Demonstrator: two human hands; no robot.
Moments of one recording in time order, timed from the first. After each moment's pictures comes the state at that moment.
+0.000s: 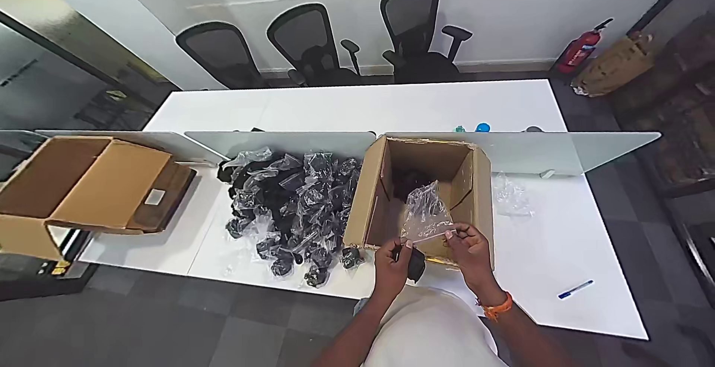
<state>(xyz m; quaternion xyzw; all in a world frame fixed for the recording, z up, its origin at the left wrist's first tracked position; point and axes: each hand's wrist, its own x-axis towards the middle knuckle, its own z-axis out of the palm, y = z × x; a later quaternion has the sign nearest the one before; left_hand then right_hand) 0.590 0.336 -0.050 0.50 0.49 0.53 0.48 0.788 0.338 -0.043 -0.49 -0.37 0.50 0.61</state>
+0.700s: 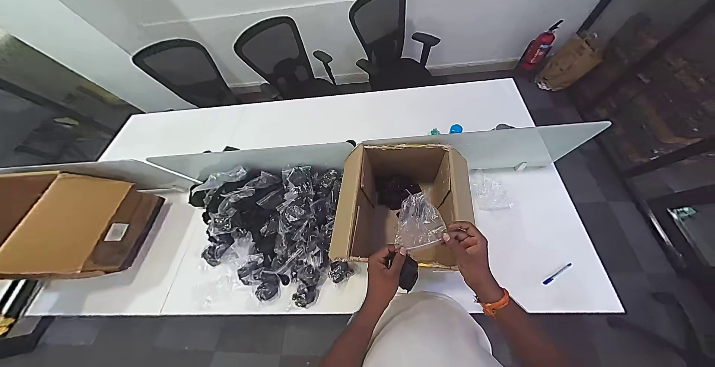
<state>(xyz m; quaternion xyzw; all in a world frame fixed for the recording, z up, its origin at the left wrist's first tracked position) 0.601 0.341 -0.049 0.51 0.48 0.47 0.54 0.820 0.333 -0.049 -0.47 -0.39 0.44 0.66</state>
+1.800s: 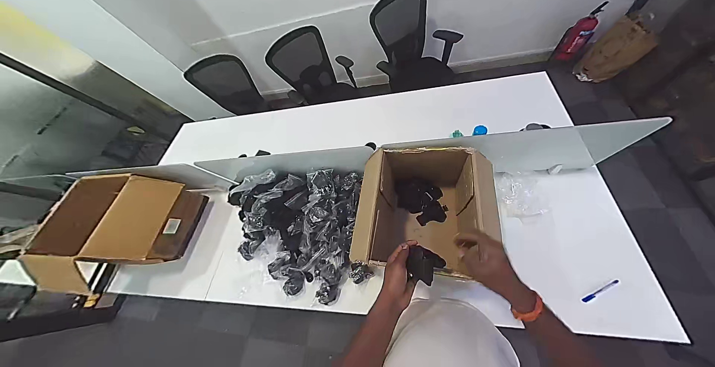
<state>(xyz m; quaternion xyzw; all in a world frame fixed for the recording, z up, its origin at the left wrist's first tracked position) 0.600 0.359 -0.048 0.18 0.47 0.43 0.75 0.836 0.347 -0.039 -0.48 -0.67 0.31 0.48</state>
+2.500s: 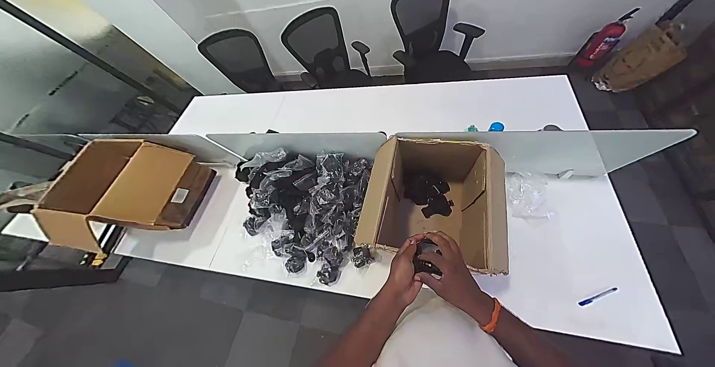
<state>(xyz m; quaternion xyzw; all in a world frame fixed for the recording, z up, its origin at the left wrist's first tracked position) 0.598 0.339 -0.044 0.11 0.42 0.45 0.78 0.749 0.318 -0.064 -0.51 -0.76 0.27 0.31</state>
